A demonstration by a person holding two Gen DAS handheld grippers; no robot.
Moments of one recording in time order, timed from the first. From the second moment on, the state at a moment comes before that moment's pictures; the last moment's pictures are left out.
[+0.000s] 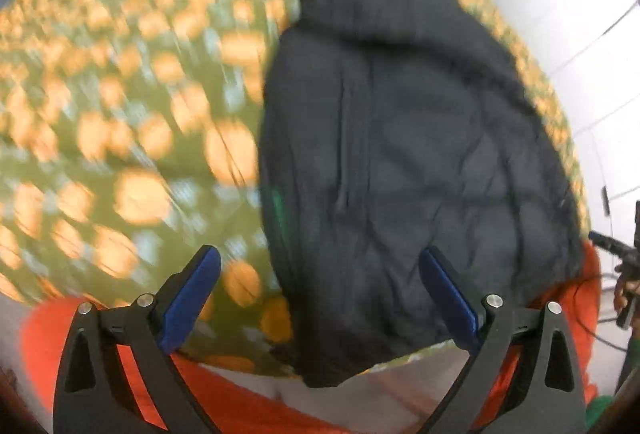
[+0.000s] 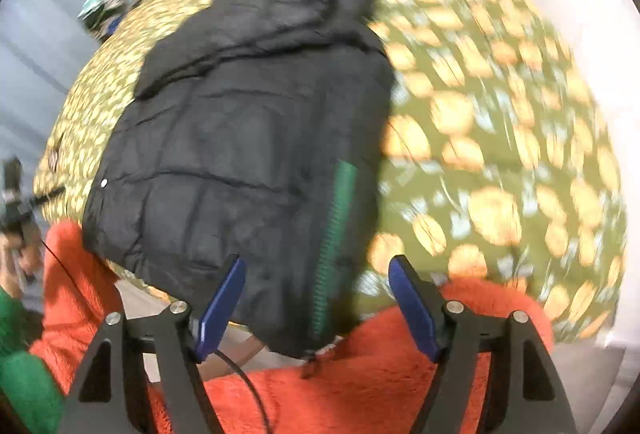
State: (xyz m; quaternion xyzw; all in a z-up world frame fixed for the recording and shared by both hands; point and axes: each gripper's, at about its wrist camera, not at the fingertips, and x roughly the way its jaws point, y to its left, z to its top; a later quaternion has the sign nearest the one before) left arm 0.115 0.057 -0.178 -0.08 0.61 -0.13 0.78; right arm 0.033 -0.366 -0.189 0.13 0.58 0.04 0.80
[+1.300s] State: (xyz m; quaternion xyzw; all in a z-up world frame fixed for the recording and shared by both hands) left arm -0.023 0.088 -0.068 -0.16 0.66 -0.18 0.71; right arm -0.044 -0.329 -0.115 0.26 0.57 0.21 0.75
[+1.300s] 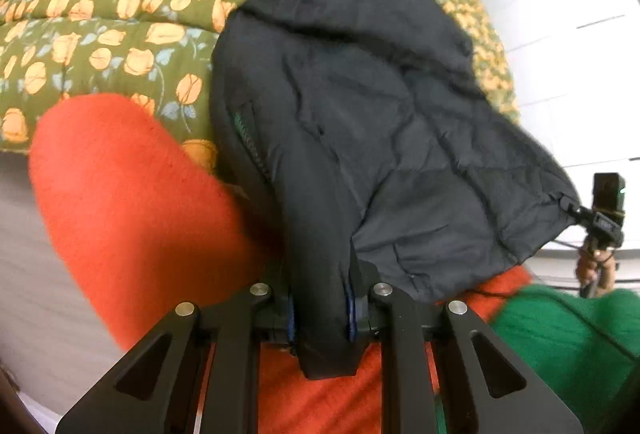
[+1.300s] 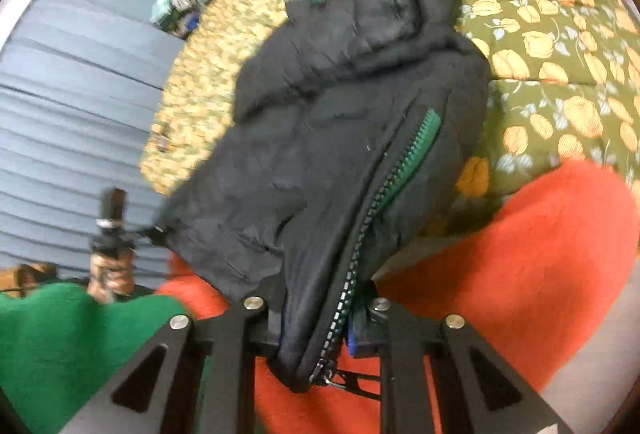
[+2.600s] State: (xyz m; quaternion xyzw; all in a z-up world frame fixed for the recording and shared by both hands) left arm 0.283 0.067 -0.153 -0.13 0.59 -0.13 0.79; right arm 0.280 -0.360 -0.201 0.14 0.52 0.12 0.83
